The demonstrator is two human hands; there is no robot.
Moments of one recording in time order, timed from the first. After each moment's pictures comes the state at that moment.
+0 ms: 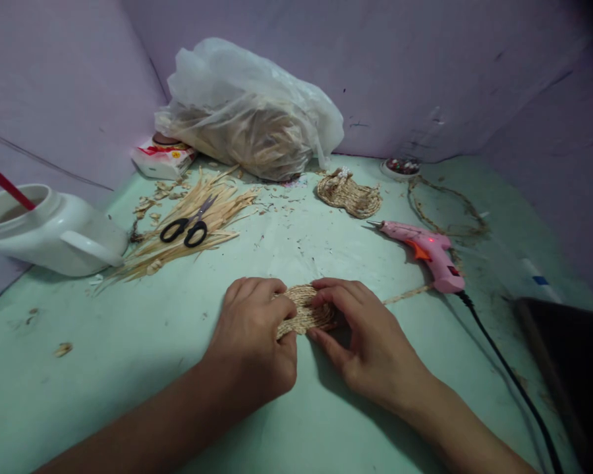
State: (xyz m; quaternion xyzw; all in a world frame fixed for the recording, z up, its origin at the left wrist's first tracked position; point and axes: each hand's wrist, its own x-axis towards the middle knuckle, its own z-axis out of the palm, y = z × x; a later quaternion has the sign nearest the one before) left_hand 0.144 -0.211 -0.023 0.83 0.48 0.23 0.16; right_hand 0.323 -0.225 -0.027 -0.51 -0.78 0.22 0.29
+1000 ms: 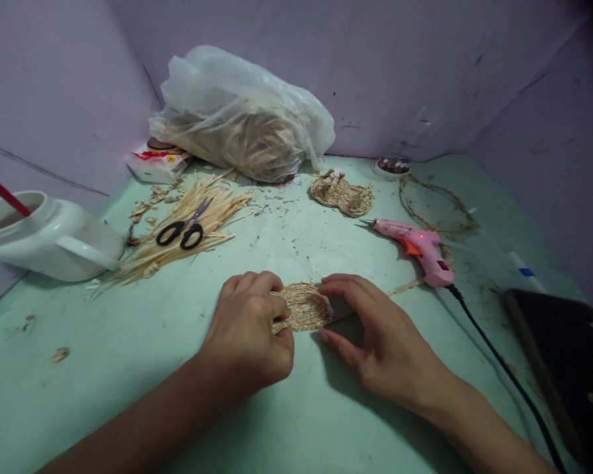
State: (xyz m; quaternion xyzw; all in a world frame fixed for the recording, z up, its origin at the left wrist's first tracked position) left_hand 0.147 -0.202 -0.014 0.84 0.50 0.17 0.17; right_hand 0.342 -0.231 -0.025 -0.51 -0.78 0.21 0.29
